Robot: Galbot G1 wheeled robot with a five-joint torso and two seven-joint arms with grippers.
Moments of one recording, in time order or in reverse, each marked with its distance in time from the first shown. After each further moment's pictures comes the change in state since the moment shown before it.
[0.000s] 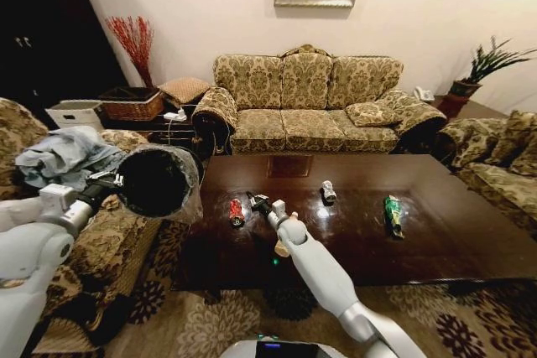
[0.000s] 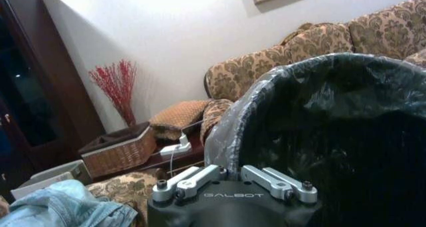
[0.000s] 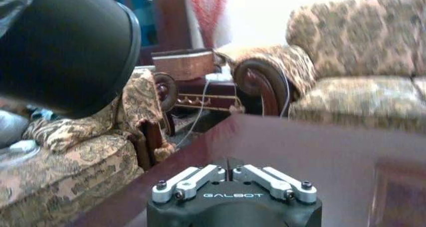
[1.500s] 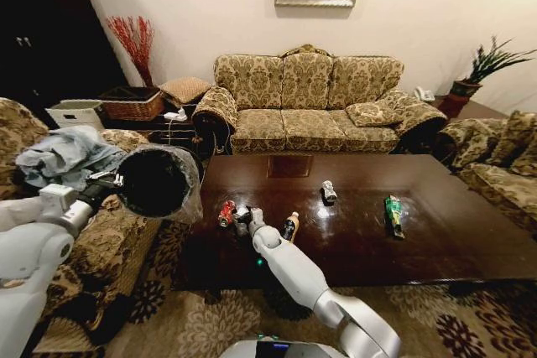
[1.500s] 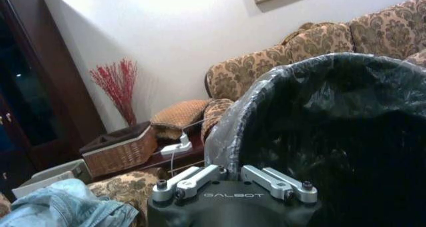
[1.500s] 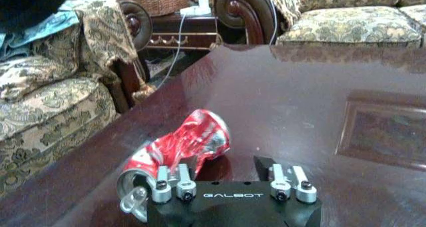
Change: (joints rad) left arm 0.000 0.000 0.000 0.000 0.000 0.000 0.000; right arm 0.110 0.119 -0.156 -0.283 0.078 -0.060 0.213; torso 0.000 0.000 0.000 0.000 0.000
